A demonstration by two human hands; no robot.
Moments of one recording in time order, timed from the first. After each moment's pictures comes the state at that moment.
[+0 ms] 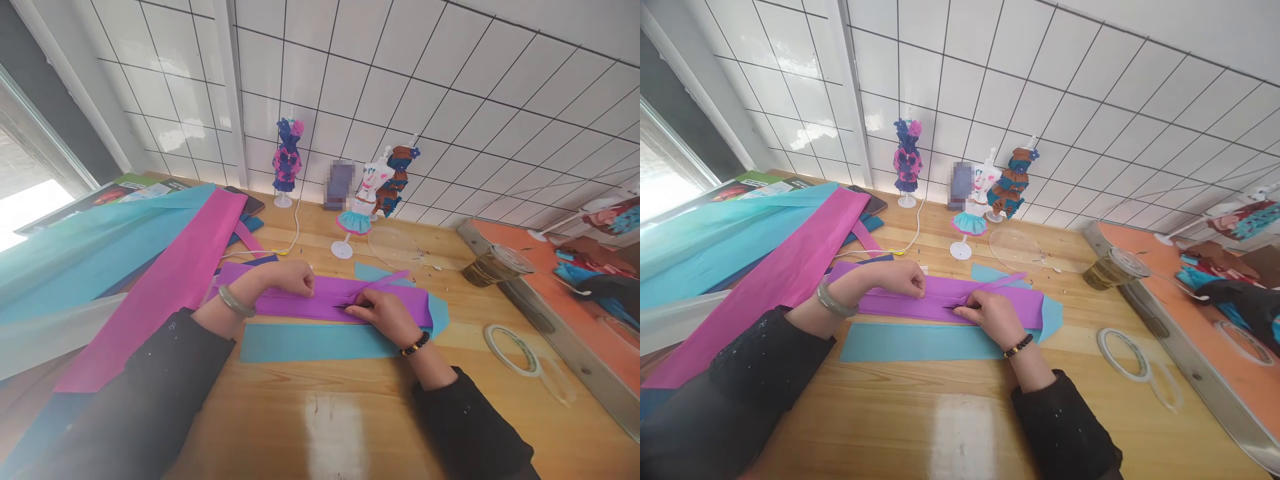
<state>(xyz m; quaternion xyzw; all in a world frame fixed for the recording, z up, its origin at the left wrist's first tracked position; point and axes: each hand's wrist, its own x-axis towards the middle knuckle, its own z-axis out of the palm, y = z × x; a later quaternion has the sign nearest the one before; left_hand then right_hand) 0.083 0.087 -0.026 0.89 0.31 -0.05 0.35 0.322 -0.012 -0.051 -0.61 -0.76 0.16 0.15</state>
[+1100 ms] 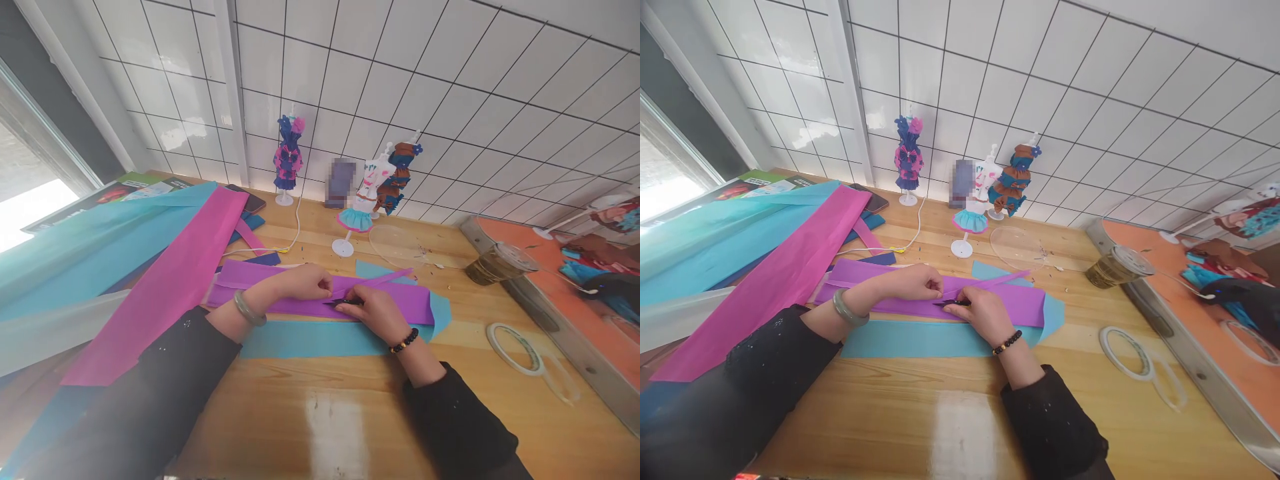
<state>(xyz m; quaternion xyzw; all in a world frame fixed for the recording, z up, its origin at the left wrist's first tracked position) 0.108 0.068 -0.042 0.89 0.27 0.07 0.35 0.305 -0.008 -0.056 -0.59 -0.78 0.14 0.15</state>
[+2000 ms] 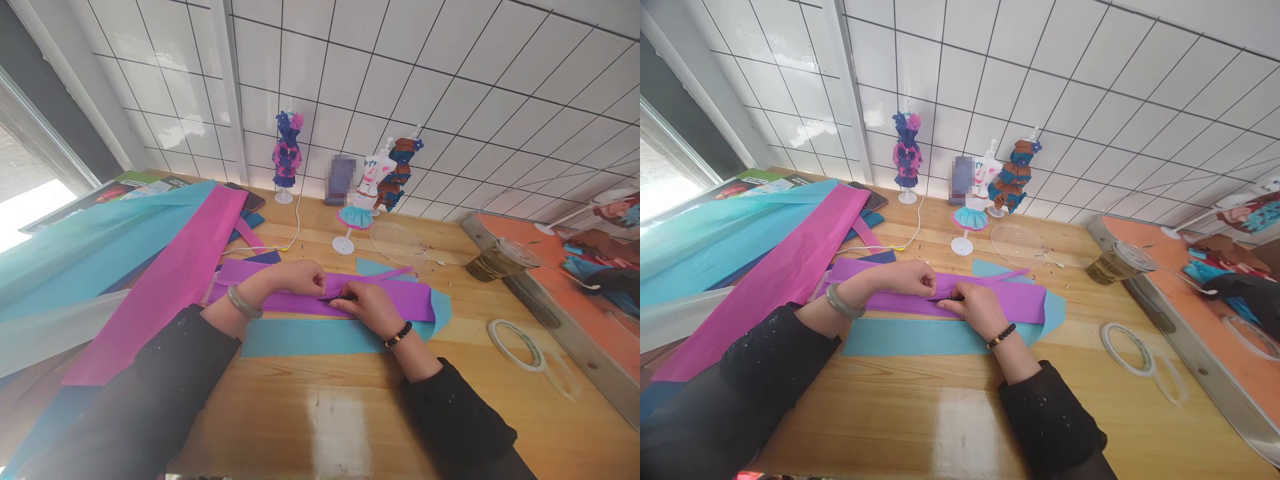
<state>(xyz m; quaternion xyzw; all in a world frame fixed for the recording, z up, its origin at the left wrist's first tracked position) 0.098 0.075 -0.031 0.88 0.29 0.00 0.37 0.292 -0.003 -0.054 -0.59 -0.78 0.13 0.14</state>
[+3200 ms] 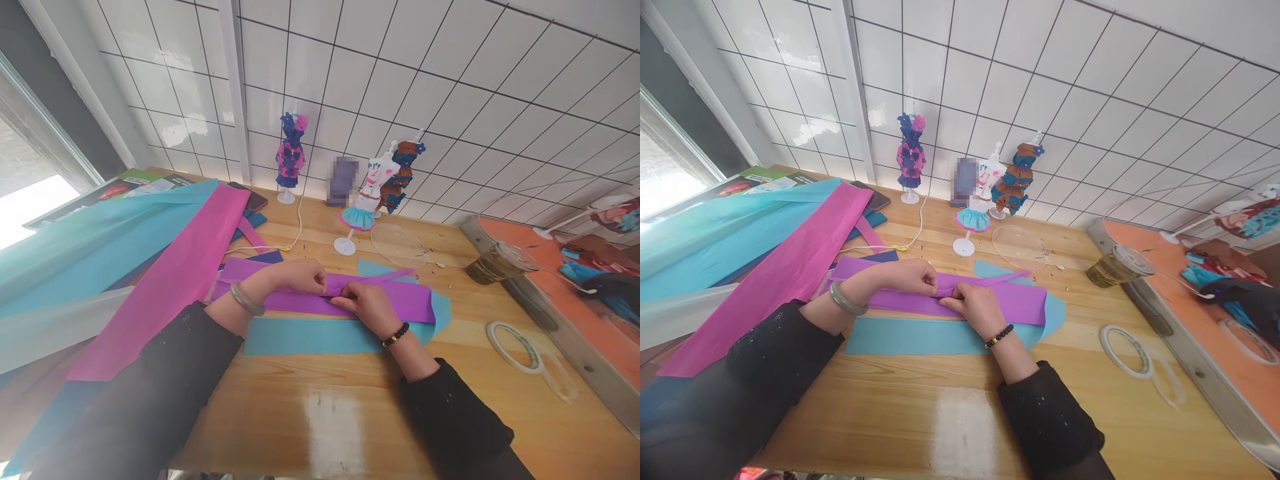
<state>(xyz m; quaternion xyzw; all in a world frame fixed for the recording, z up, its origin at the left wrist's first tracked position) 0.094 0.080 -0.036 0.87 0.30 -0.01 0.40 0.289 -0.001 -0.061 -0.60 -0.78 0.09 0.15</state>
